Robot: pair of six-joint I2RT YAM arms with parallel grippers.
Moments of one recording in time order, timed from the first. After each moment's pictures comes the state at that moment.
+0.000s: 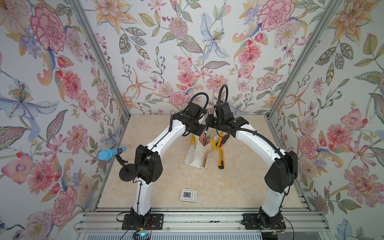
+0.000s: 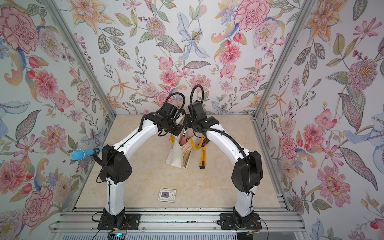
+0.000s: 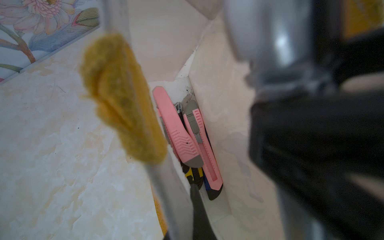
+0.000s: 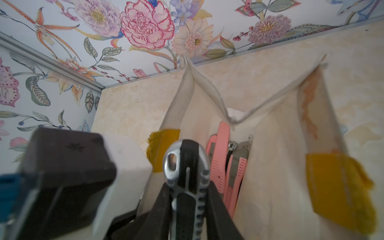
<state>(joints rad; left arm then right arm) -0.57 2.08 2.04 -0.92 0.10 0.03 0.58 1.86 1.76 -0.56 0.06 0.63</state>
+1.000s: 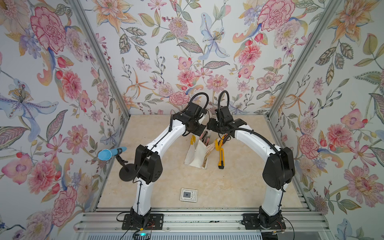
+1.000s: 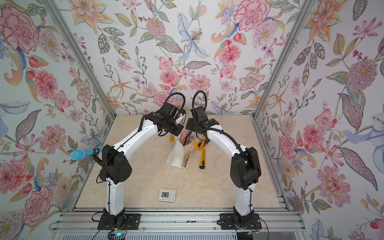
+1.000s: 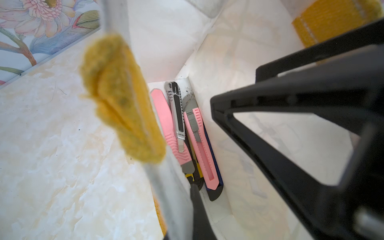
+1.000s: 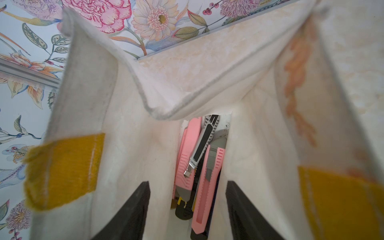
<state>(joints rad) -0.57 2.07 2.04 -0.92 0.10 0.04 0.52 1.90 1.71 -0.56 0.06 0.64</state>
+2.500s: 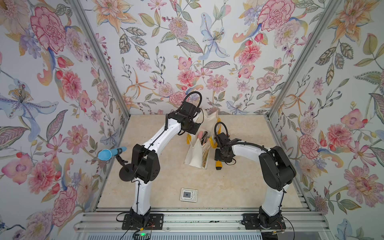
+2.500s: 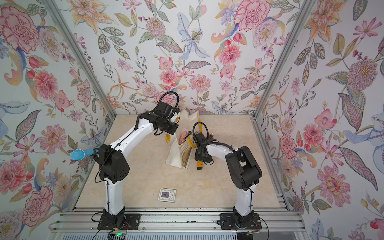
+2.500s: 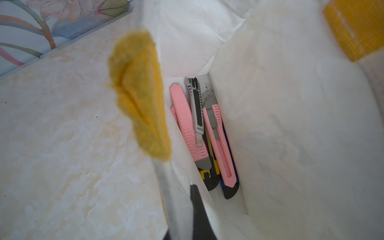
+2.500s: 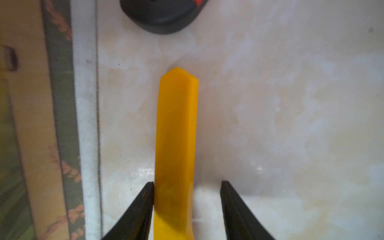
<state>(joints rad) -0.50 2.06 2.01 -0.91 0.11 0.03 0.54 1.89 1.21 -0.61 0.06 0.65</state>
